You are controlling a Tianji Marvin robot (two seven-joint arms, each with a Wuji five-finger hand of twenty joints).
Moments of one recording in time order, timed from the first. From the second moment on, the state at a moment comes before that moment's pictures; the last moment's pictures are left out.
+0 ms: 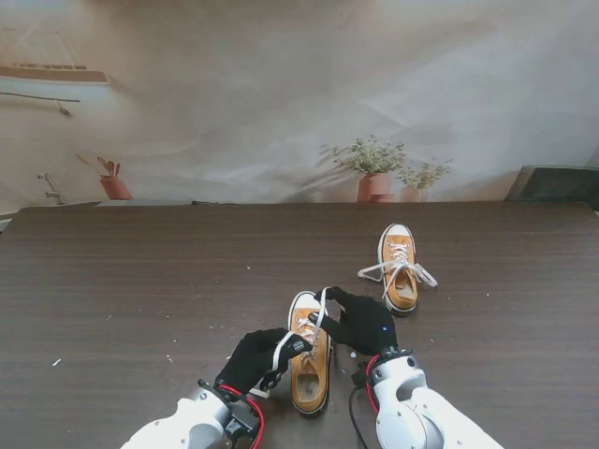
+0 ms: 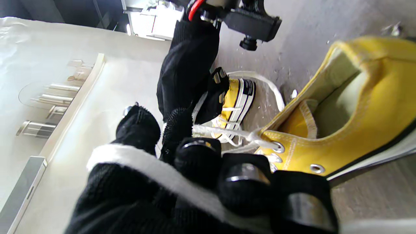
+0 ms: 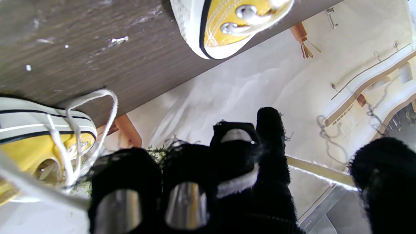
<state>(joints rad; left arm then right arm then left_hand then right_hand) 1.91 -1.16 -1.10 -1.81 -0.26 -0.11 0.03 -1.68 -1.18 0.96 -1.52 -0.75 -0.03 -0.59 0.98 -0.33 0.11 -0.01 0.88 0.04 0.66 0.20 1.25 0.04 1.18 0.84 1.25 0.10 1.59 0.58 1.07 0.23 1.84 0.55 0.06 -0.32 0.89 -0.17 0.66 -0.11 0.61 0.22 1.30 -0.02 1.28 0.86 1.30 0.00 1.71 0.84 1.15 0.36 1.81 0.83</state>
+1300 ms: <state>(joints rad) 1.81 -1.25 -1.01 -1.60 0.29 -0.31 0.50 -1.74 -1.20 1.03 -1.62 -0.45 -0.13 -0.40 0.74 -0.49 0.58 -0.06 0.75 0.04 0.09 0.11 1.08 0.07 0.97 0.82 1.25 0.13 1.41 0.55 1.05 0.30 1.83 0.44 0.08 -0.56 1.00 -0.17 0.79 -0.04 0.77 0.41 1.19 0.00 1.27 0.85 1.30 0.00 1.70 0.73 1.15 0.38 1.81 0.79</state>
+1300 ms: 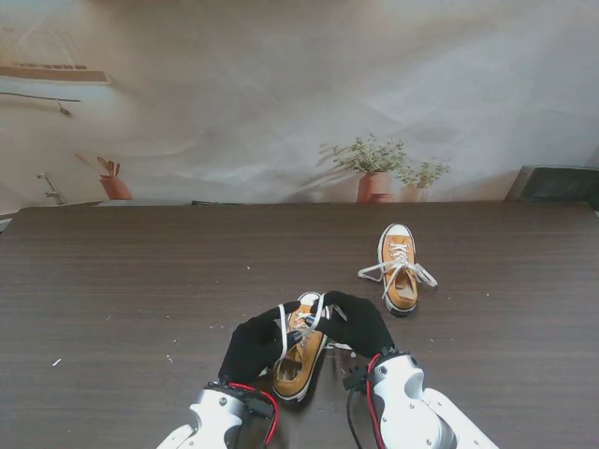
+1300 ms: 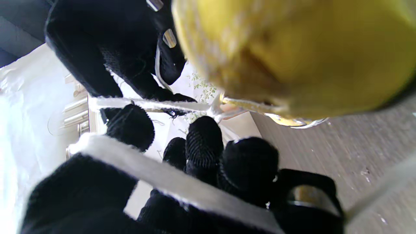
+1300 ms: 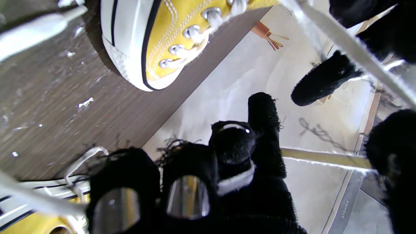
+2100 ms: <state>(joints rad) 1.74 -1.24 -0.93 -1.51 0.63 -0.16 0.73 -1.75 -1.18 1.01 -1.66 -0.43 -0.12 -0.28 0.74 -0.50 0.59 -0.07 0.68 0.04 0.07 0.09 1.00 0.09 0.92 0.80 1.22 0.15 1.38 0.55 1.00 0.36 1.79 0.42 0.13 -0.55 0.95 -0.17 0.71 -0.16 0.75 0.49 0.71 0.10 0.95 0.63 1.04 0.22 1.13 0.45 0.55 0.47 1.46 0.85</state>
